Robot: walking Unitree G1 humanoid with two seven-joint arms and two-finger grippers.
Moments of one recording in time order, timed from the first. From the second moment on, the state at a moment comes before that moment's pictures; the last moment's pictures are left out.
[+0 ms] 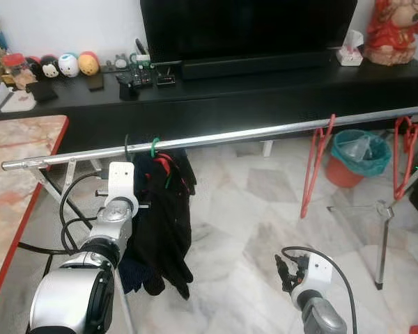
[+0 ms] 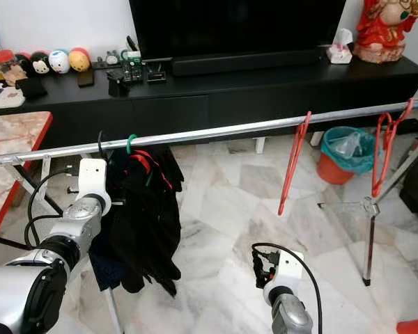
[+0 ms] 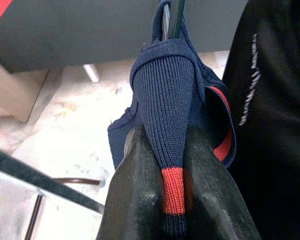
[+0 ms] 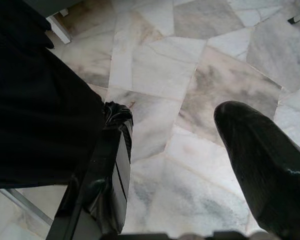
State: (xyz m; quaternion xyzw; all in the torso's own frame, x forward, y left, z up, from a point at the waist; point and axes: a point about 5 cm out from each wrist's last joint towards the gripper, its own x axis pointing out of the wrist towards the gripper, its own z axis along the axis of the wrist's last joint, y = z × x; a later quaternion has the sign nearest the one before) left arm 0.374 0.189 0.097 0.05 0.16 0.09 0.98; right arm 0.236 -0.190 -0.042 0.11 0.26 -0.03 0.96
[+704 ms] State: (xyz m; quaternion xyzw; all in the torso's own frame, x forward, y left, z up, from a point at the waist) left arm 0.372 0.181 0.089 0.07 0.20 0.08 0.97; right arm 0.242 -0.190 -0.038 0.11 0.25 -0.02 0.96
